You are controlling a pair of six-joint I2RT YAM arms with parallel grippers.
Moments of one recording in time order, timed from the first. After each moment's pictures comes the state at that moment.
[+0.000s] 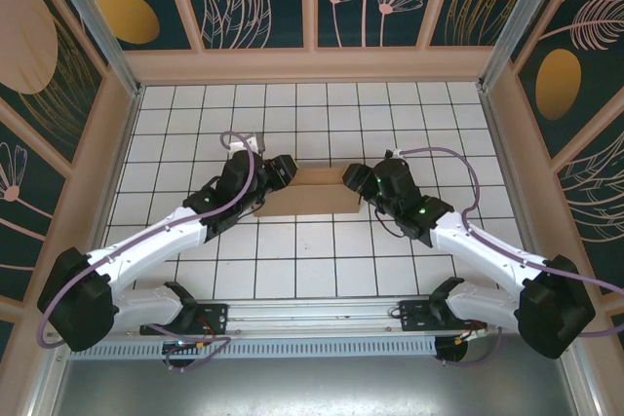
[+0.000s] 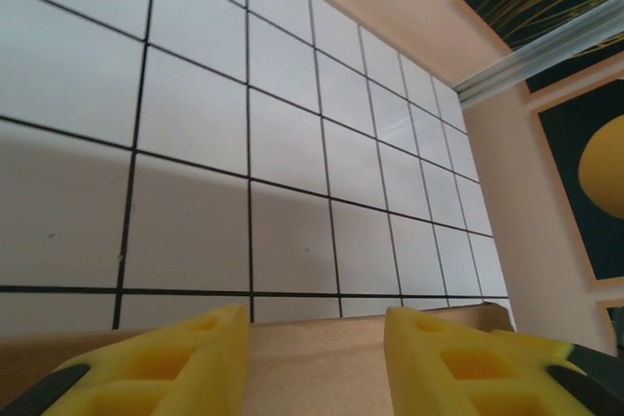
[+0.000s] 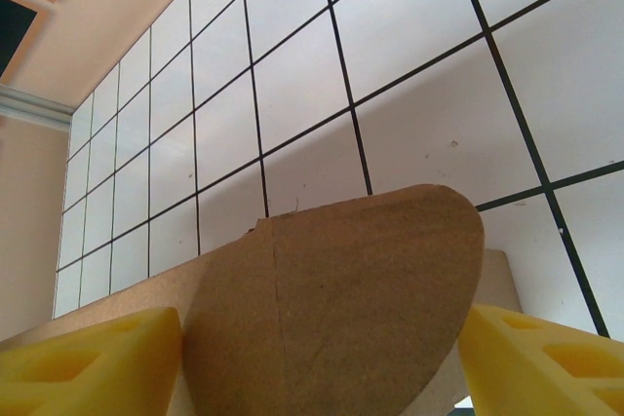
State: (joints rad) left arm -0.72 1.22 0.77 -0.01 -0.12 -0.95; right arm 0.68 1.11 0.66 -0.14 0.14 1.00
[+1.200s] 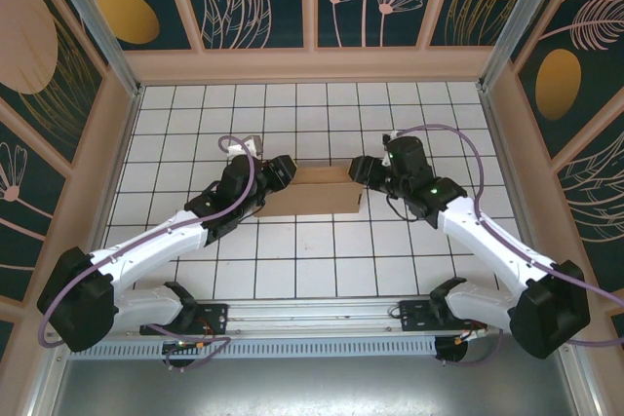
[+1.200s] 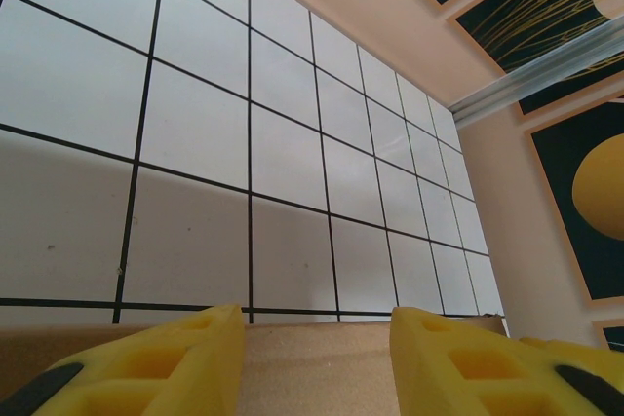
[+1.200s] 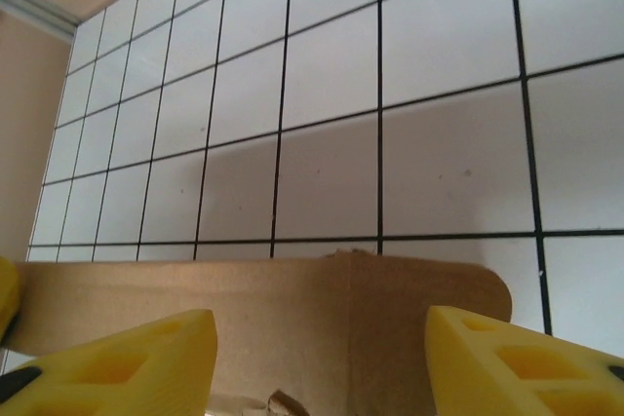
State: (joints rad) left arm -0.73 1.22 0.73 0.07 -0.15 -0.96; right arm 0.55 1.14 0.82 -0.34 -0.09 0.70
